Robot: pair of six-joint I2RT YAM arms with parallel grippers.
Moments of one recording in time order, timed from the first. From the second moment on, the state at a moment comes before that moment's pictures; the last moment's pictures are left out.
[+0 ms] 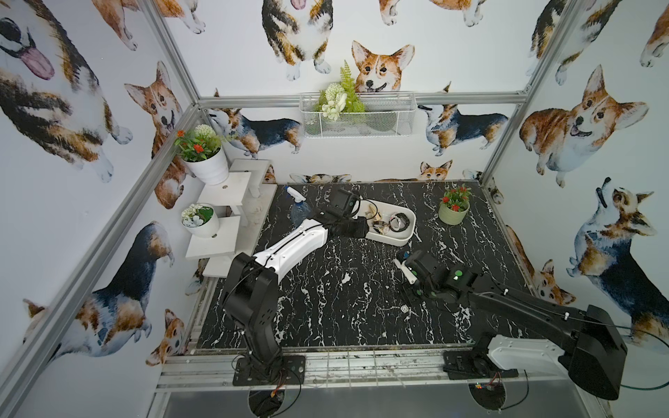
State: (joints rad) left arm -0.58 1.71 1.35 -0.48 0.18 -0.39; right arm 0.88 1.18 0.76 -0.70 0.00 0.38
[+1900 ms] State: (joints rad) left arm -0.58 1.41 0.61 0.07 0.10 -0.43; right arm 0.99 1.47 0.75 -0.64 0.09 0.50
